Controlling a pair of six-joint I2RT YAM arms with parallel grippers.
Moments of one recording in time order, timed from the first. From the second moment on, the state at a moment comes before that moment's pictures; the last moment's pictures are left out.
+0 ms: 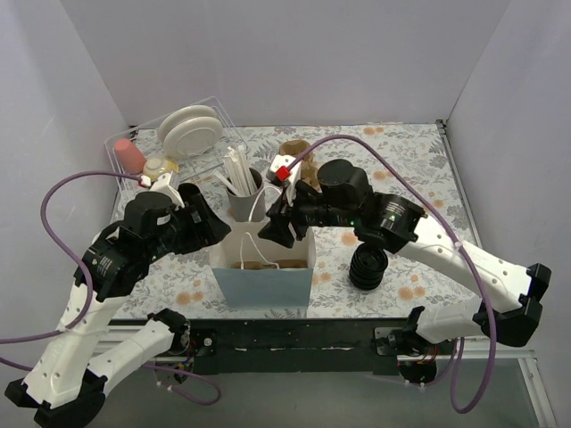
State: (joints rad) left arm -0.53 0.79 1.24 -1.04 -0.03 -0.73; right arm 1.07 1.31 1.45 -0.50 -0.30 0.01
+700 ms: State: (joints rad) left arm -0.53 0.82 1.20 -1.10 -0.08 -0.73; right arm 1.07 1.21 1.43 -0.70 0.18 0.30
